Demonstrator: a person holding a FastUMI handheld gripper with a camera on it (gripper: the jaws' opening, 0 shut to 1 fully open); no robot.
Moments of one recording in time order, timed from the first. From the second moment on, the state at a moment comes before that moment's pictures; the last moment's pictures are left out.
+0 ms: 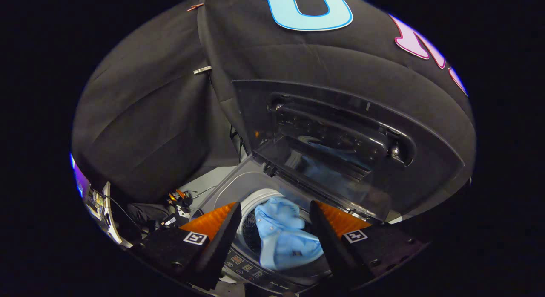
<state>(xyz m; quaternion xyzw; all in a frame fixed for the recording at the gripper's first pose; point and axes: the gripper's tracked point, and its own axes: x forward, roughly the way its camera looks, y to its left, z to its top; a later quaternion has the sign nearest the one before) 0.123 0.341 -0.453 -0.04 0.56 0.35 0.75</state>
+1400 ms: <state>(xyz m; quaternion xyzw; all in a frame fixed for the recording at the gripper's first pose) 0.300 0.285 -0.387 0.05 0.32 0.14 0.93</state>
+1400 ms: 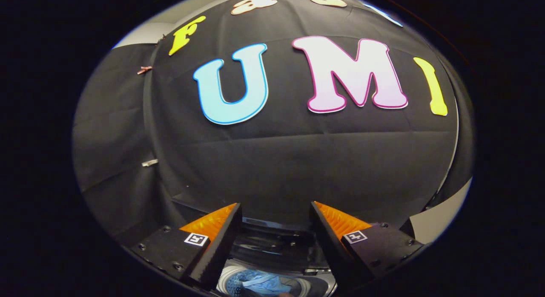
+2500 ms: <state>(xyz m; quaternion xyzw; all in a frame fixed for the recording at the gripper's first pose) 0.267 0.276 -0.385 0.03 0.35 0.12 0.93</state>
